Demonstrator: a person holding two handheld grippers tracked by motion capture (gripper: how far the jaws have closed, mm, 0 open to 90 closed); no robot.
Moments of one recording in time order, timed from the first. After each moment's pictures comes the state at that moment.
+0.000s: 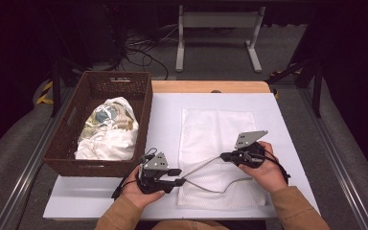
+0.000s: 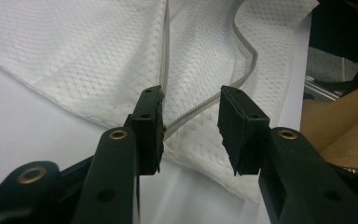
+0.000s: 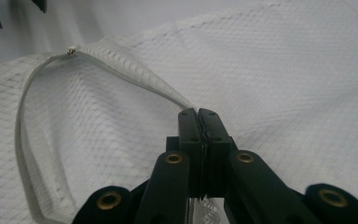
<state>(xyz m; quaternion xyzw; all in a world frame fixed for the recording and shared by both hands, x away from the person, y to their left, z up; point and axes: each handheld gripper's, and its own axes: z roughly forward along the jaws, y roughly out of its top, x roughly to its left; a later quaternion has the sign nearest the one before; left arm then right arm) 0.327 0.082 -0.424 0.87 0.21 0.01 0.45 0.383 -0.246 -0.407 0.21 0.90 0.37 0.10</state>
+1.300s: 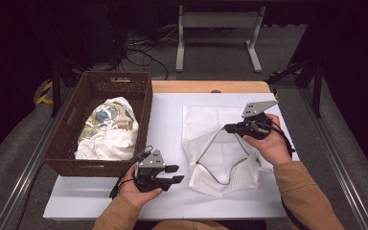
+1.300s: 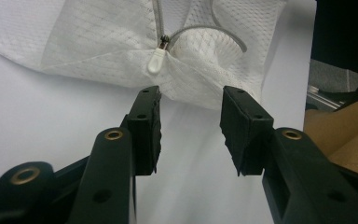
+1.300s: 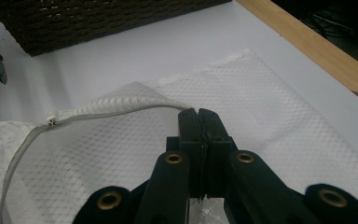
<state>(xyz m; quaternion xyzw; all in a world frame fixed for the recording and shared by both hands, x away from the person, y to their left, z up) 0.329 0.090 -0.417 0.86 0.21 0.02 0.46 0.429 -0.256 -0.347 0.22 0.88 0.40 0.14</state>
